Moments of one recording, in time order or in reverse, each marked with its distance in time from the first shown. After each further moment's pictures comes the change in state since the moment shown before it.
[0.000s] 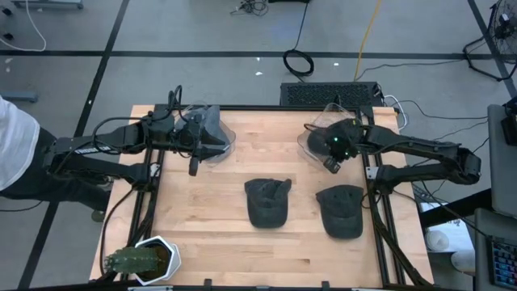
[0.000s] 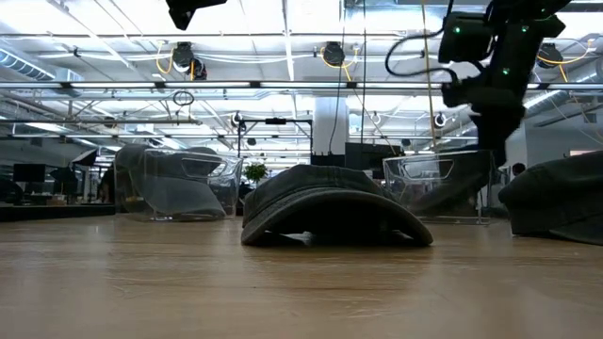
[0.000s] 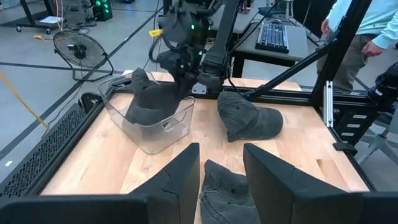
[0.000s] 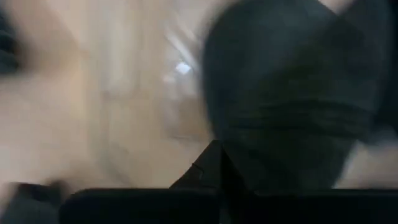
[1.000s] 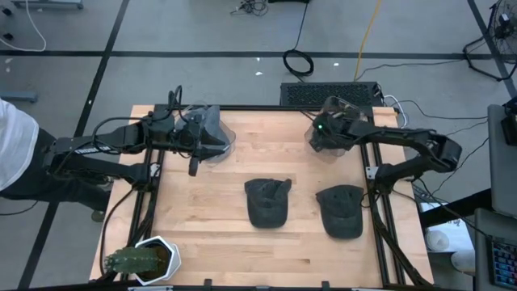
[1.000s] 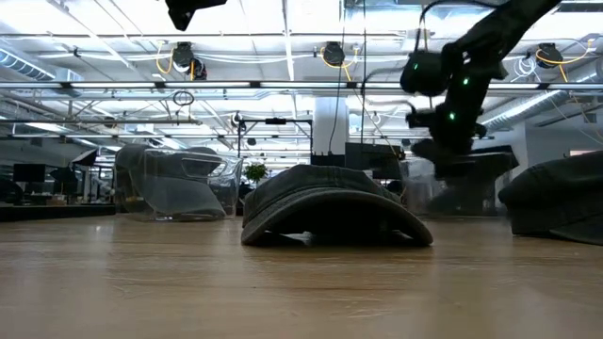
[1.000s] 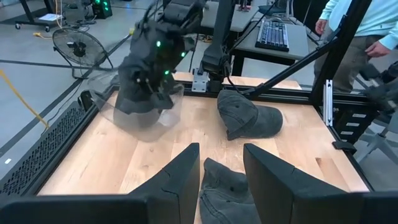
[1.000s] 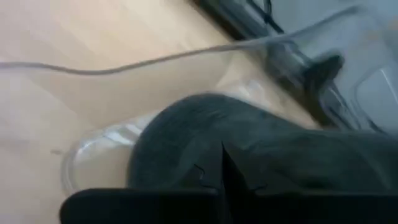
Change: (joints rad) left arm 0.000 0.000 0.000 -0.008 0.000 -0.004; right arm -0.136 0.304 -0.006 0.375 0.456 -0.087
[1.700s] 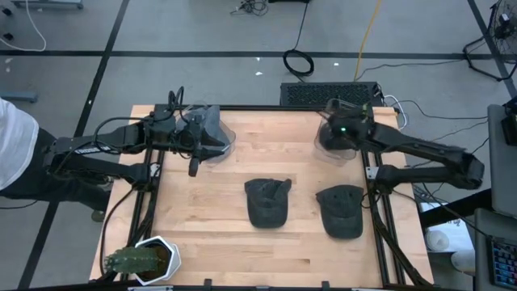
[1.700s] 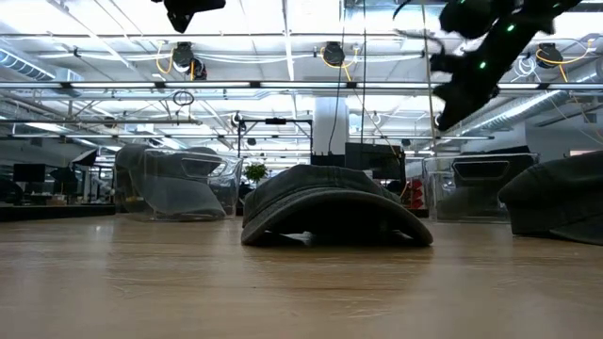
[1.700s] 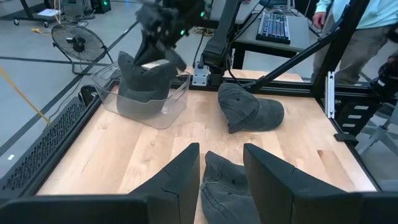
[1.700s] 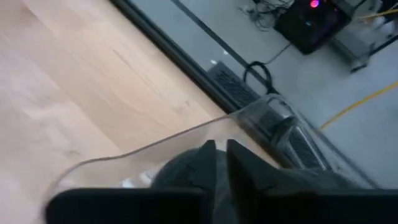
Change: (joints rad) left arm -0.001 0.000 0.000 -0.026 0.000 0.016; right arm 0.080 -0.375 -0.005 -0.032 -0.011 -0.118
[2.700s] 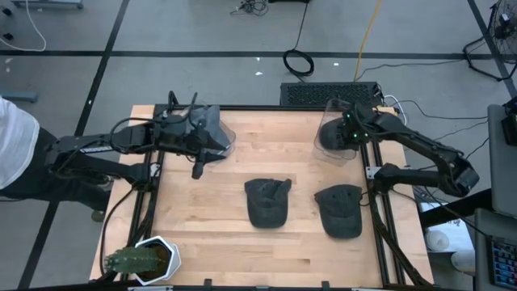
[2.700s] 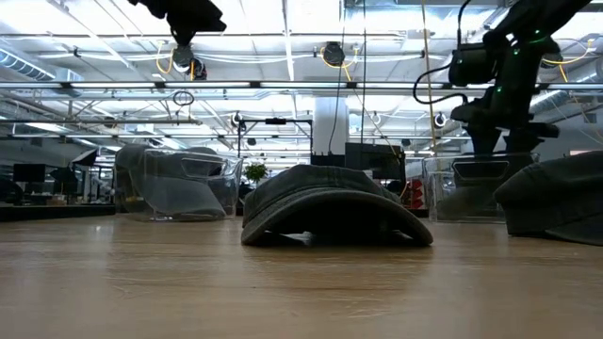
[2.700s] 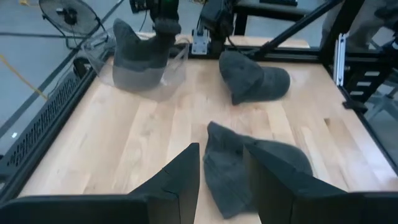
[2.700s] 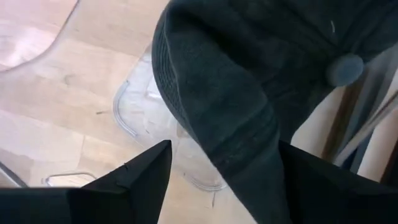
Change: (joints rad) left arm 0.000 0.054 -0.001 -0.074 0.001 0.040; right arm -0.375 0.073 0.002 -0.373 -0.531 0.441
